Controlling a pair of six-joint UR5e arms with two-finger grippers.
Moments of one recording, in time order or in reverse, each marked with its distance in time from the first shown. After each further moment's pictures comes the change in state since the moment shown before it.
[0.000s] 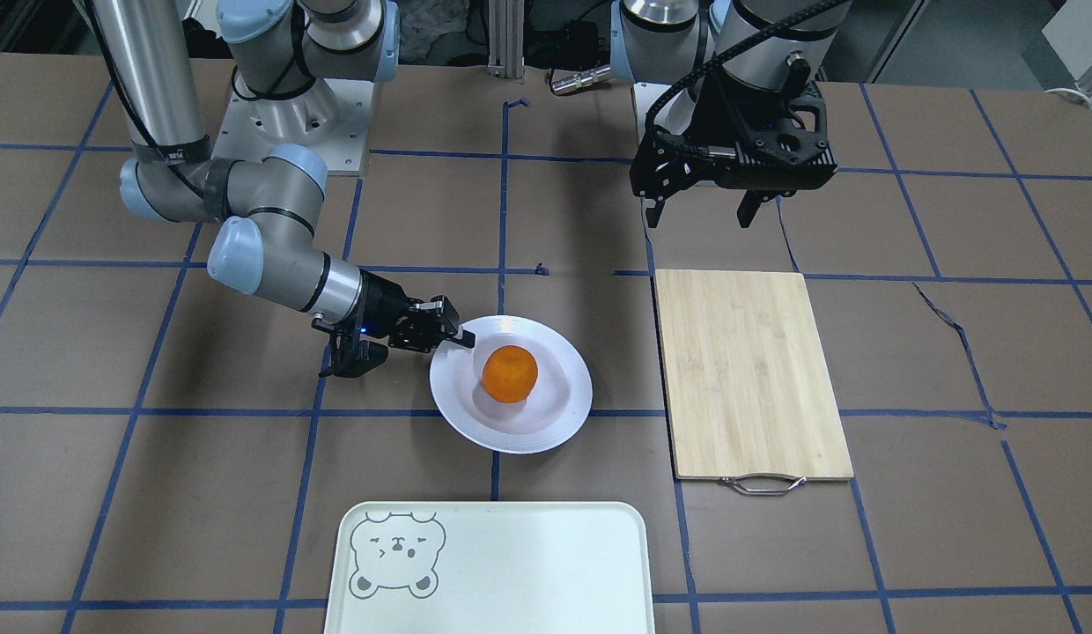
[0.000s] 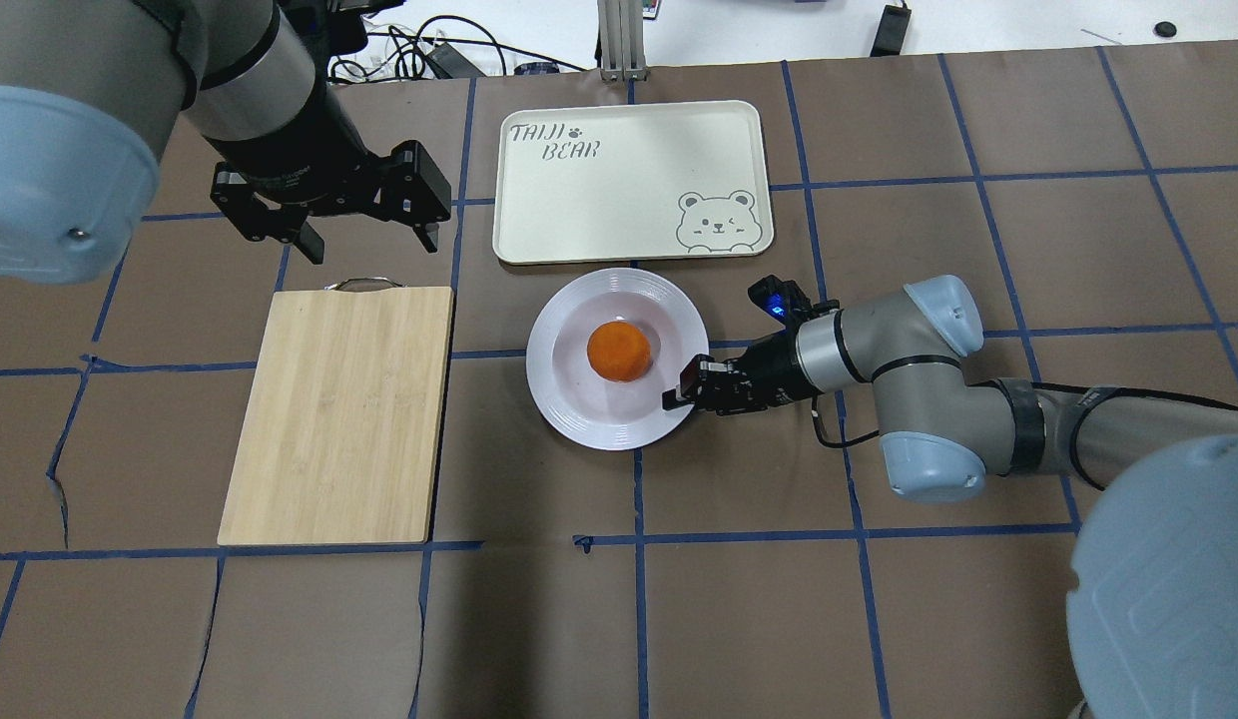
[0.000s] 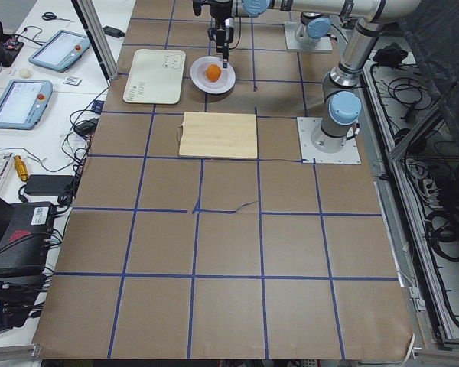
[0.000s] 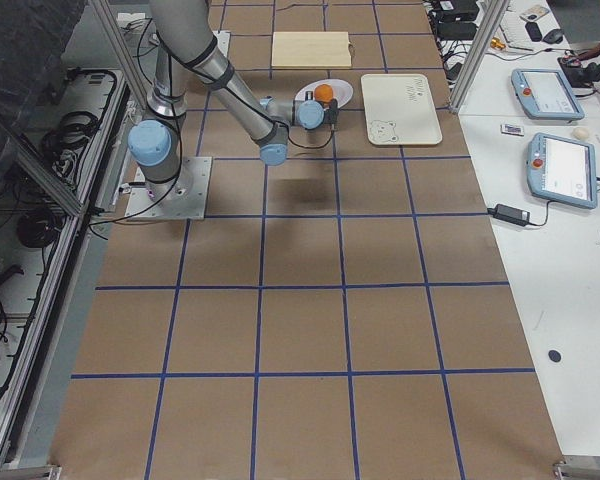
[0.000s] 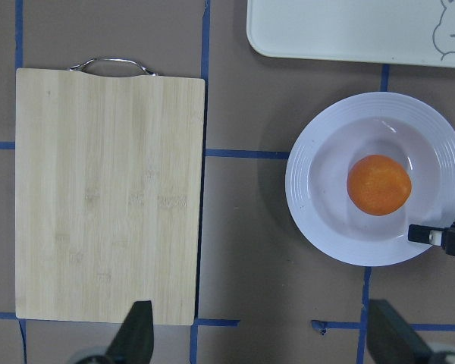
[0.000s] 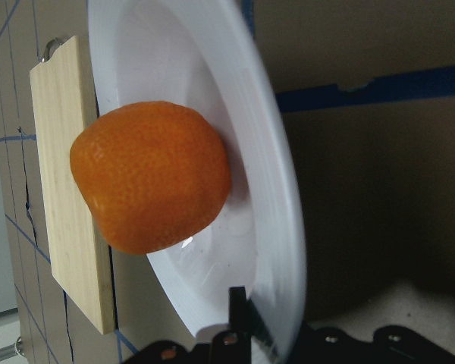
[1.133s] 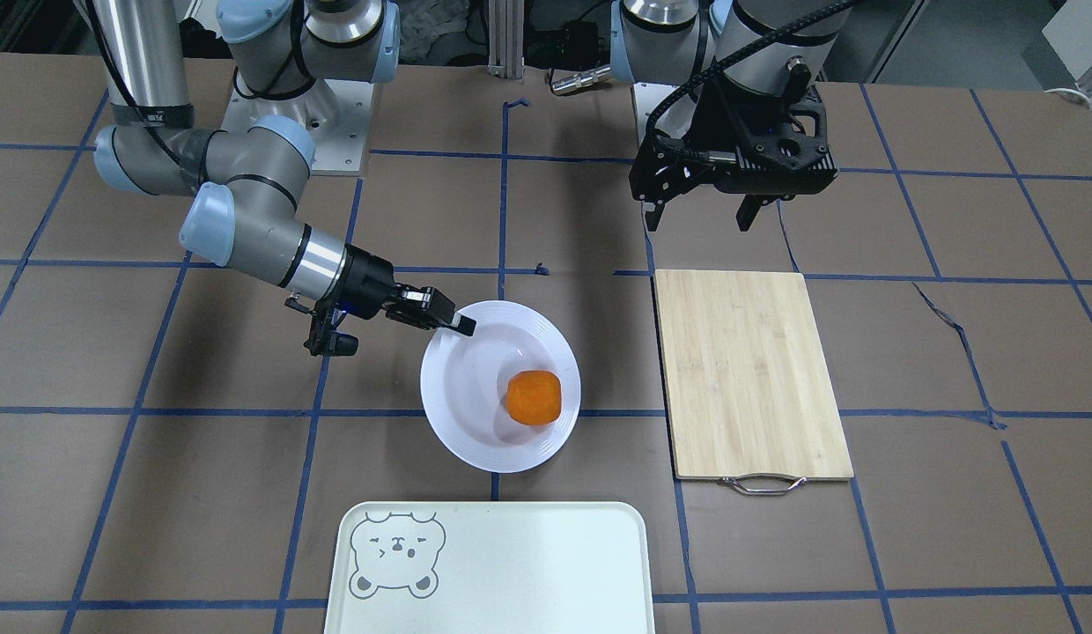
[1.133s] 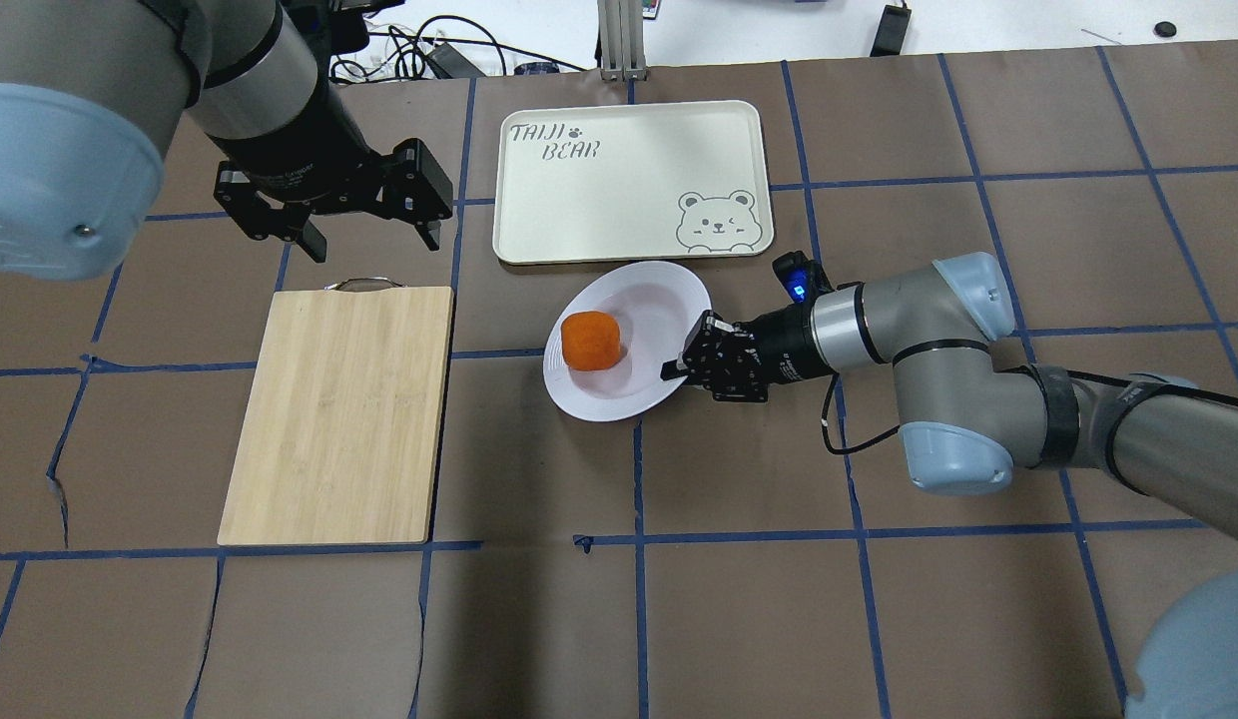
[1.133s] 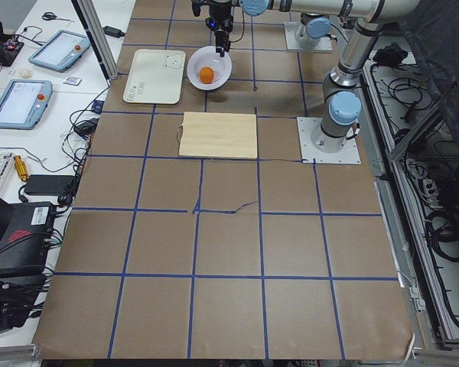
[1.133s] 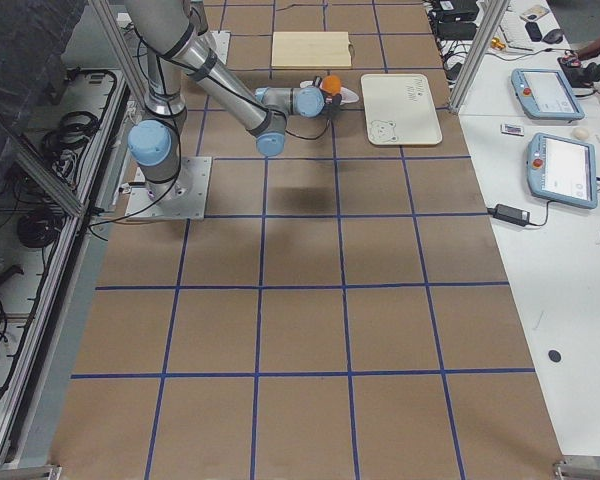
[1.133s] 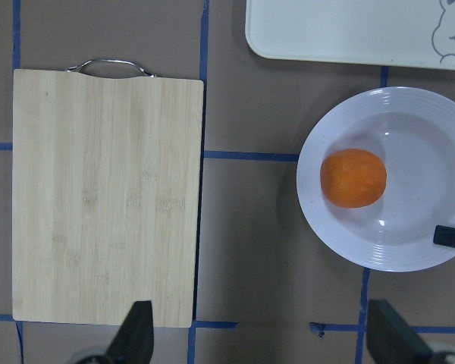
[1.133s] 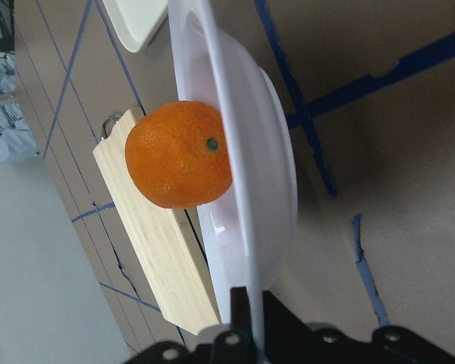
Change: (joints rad) left arm 0.001 -0.006 0.001 0.004 -0.003 -0.002; right arm -0.017 -0.113 -0.025 0.055 0.090 0.396
